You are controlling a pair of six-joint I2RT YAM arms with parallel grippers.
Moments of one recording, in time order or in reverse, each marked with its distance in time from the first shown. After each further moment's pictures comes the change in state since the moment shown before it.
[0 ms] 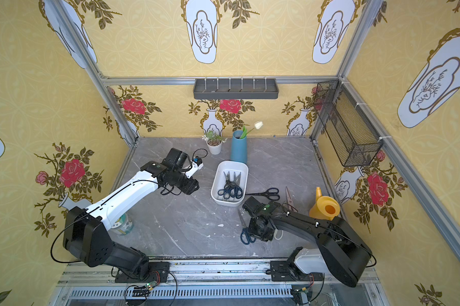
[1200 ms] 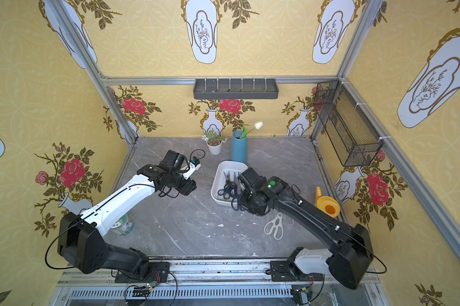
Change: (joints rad) left arm 0.000 -0.056 -0.046 0.033 -0.060 0.000; right arm -0.097 0.051 0.550 -0.239 0.041 0.054
